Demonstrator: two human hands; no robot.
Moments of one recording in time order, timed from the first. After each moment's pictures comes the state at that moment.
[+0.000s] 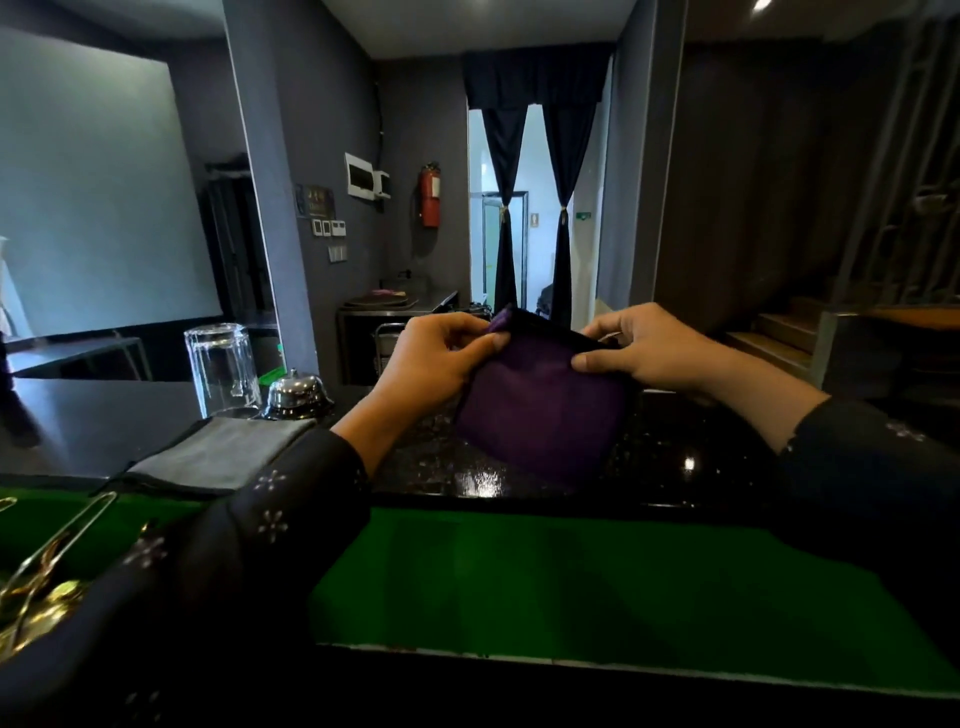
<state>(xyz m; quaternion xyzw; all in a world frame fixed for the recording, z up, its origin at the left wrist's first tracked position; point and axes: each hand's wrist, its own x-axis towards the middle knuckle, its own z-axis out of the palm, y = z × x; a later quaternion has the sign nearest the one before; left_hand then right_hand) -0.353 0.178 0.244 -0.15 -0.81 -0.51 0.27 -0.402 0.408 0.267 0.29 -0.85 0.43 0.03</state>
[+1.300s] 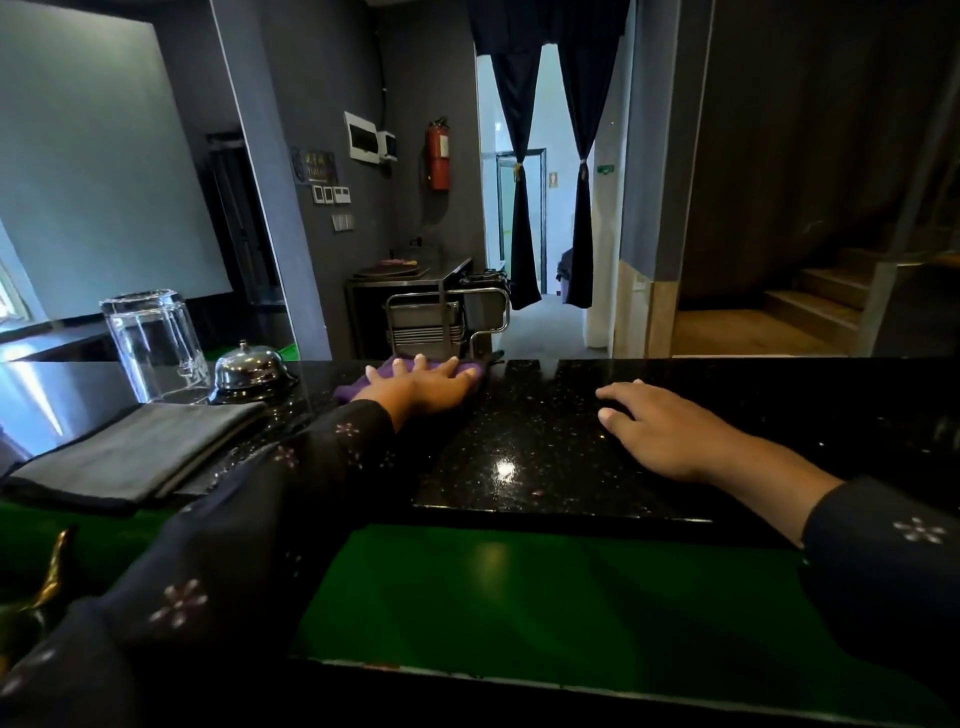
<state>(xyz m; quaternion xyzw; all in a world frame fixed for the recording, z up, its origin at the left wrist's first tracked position) -0.505 0.148 0.165 0.13 -0.99 -0.05 -0.06 -0.473 0.410 0.149 0.18 -0.96 0.21 0.01</state>
